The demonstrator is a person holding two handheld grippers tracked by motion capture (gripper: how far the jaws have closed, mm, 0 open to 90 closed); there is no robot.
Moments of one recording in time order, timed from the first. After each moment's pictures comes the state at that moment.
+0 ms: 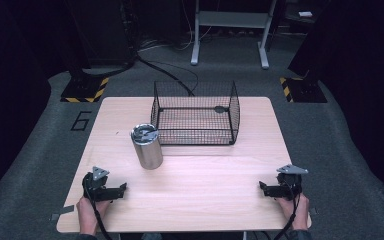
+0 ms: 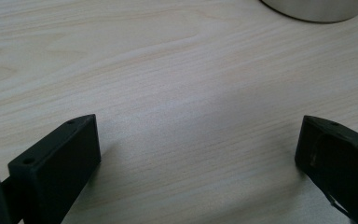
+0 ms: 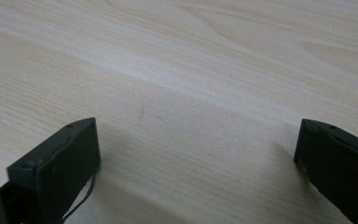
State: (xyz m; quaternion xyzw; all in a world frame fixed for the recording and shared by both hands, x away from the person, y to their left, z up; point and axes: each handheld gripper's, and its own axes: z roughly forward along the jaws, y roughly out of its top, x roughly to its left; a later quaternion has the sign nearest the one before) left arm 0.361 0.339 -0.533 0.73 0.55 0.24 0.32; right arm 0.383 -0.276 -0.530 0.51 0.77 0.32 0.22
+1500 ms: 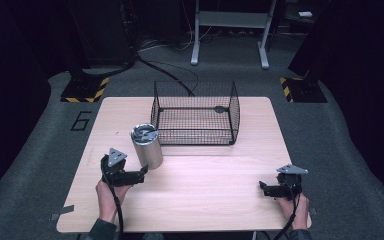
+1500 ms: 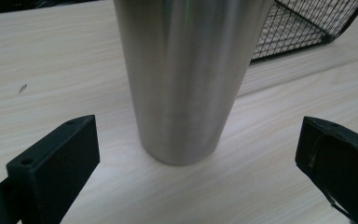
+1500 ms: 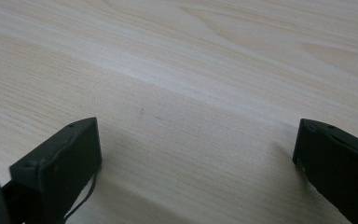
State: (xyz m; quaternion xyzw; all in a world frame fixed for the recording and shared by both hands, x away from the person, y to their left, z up) left arm 0.376 0.264 -0.449 0.72 0.49 0.25 0.42; right arm 0.383 -0.276 -0.530 0.51 0.77 0.33 0.22
